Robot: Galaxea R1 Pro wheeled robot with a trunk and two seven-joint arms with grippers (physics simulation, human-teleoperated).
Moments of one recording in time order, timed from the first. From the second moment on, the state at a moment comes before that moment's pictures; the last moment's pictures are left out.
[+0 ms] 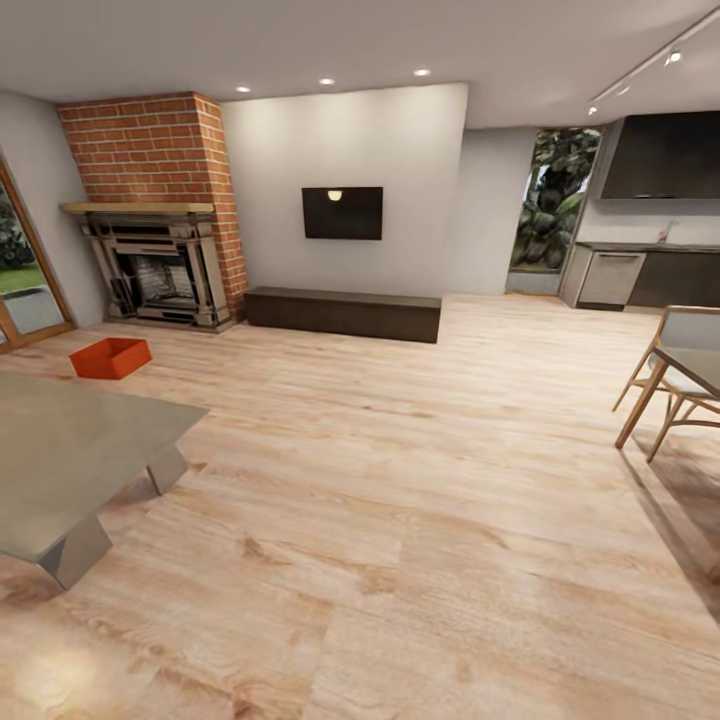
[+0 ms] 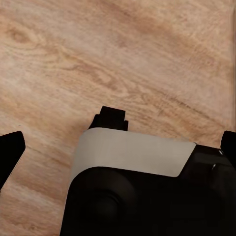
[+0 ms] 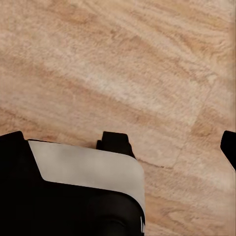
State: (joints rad) left arm -0.30 -0.02 0.00 0.00 0.20 0.04 0.12; right arm -0.27 0.06 0.64 0.03 -0.47 -0.11 -0.12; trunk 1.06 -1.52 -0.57
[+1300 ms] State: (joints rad) left arm -0.30 -0.02 0.00 0.00 0.20 0.04 0.12; right arm -0.27 0.06 0.64 0.03 -0.47 -0.11 -0.12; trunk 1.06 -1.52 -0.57
